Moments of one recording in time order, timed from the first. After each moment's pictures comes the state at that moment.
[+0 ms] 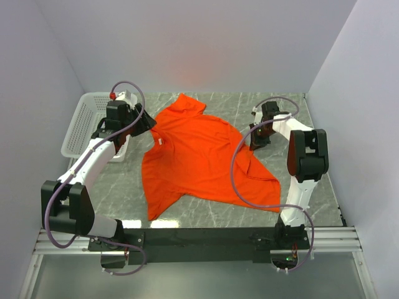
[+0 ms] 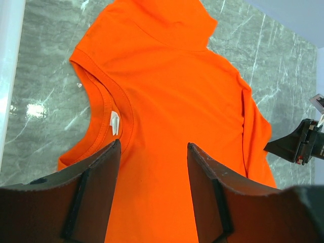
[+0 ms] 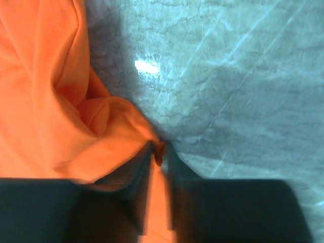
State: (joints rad) left arm -0.14 1.40 1.05 -0.19 0.16 -0.58; right arm 0.05 2.00 1.39 -0.65 -0.25 -0.02
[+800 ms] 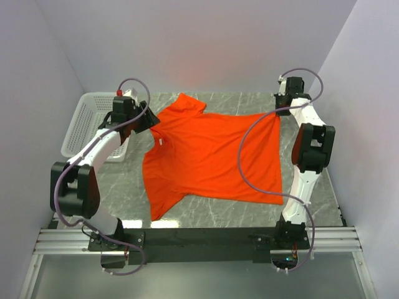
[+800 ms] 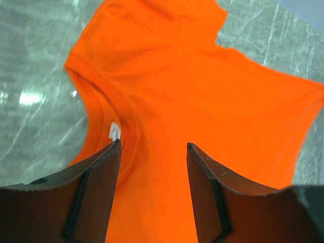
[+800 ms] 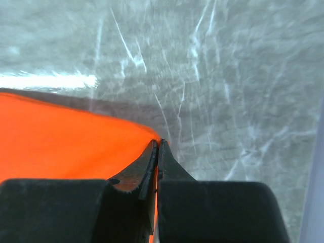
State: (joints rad) left arm -0.14 1.54 1.12 -0.18 0.19 -0.57; right arm -0.12 2.16 1.83 -0.53 -0.02 -0.14
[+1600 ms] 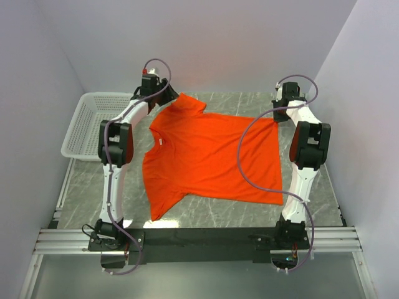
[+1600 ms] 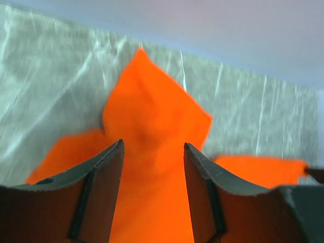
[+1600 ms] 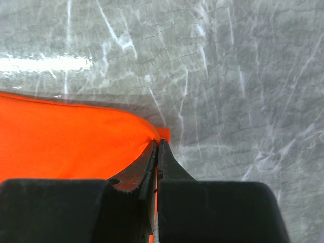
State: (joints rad) left arm -0.19 2.37 1.97 -0.10 0.23 -0.63; right arm -0.12 2.26 1.84 -0.54 0.03 -0.14
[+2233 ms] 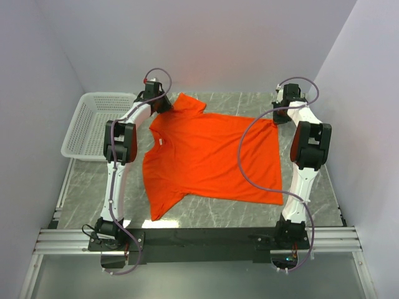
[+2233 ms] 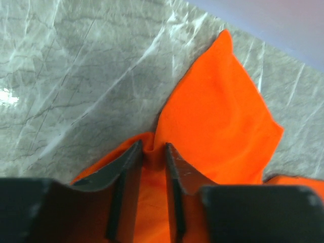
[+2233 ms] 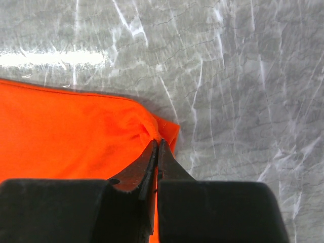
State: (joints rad) left arm -0.19 2.55 2.13 -0.25 0.13 -0.64; right arm -0.13 2.26 1.83 -0.56 -0.04 -0.11
